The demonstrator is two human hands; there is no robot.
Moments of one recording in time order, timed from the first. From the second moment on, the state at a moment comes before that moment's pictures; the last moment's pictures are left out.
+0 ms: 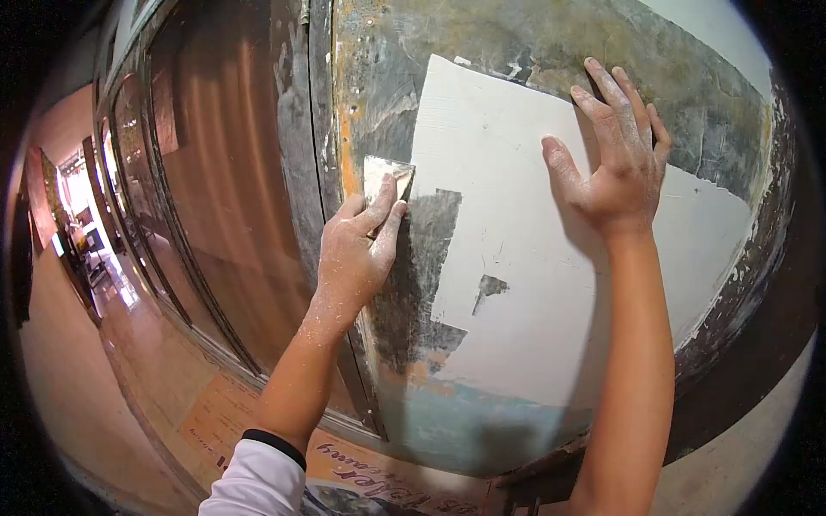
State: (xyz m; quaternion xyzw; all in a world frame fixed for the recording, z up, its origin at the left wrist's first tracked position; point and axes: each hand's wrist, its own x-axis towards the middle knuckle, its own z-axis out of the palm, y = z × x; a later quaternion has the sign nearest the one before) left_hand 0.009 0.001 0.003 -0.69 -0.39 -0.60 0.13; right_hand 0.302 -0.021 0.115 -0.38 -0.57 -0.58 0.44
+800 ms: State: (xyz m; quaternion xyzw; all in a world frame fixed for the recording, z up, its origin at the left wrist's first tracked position) left_hand 0.015 0.007 0.094 -0.69 -0.37 -0.59 0.19; right_hand 0.299 -0.025 0.114 -0.40 -0.58 -0.55 0.44
